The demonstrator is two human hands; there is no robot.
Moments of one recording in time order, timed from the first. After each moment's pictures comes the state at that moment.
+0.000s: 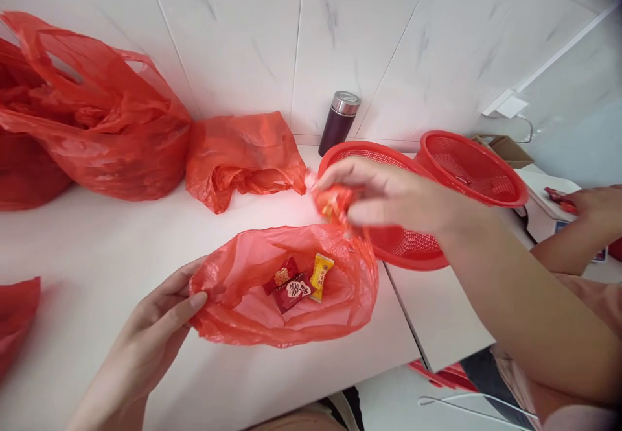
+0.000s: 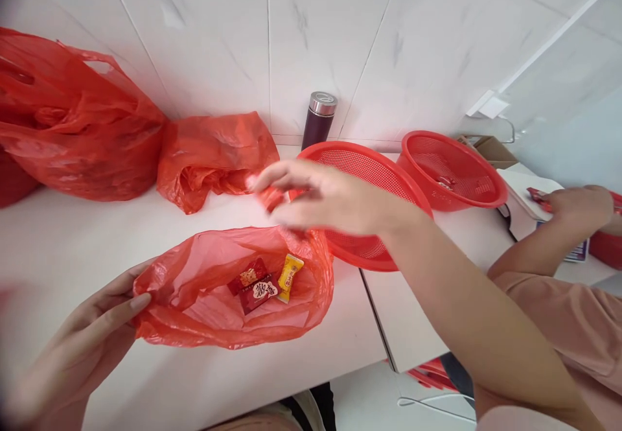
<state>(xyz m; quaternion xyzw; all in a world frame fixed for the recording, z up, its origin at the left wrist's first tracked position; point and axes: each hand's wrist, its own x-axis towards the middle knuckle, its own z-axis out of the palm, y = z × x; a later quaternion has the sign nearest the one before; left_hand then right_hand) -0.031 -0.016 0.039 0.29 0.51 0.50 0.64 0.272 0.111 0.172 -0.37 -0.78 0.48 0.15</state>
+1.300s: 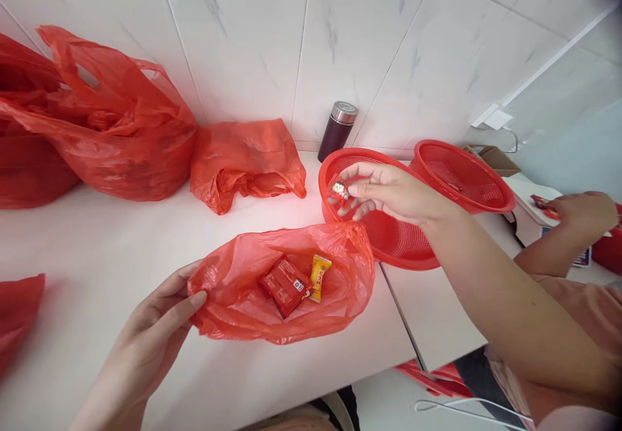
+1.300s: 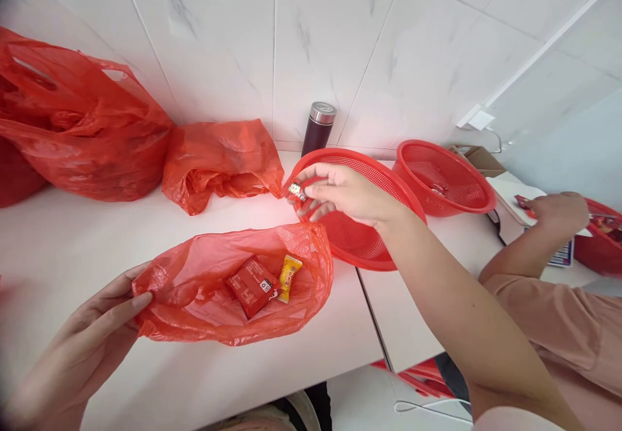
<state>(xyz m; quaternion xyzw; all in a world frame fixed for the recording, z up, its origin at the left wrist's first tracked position) -0.033 -0.023 0.037 0.28 0.51 0.53 0.62 0.285 0.127 0.157 -0.43 -0.68 0.55 0.22</state>
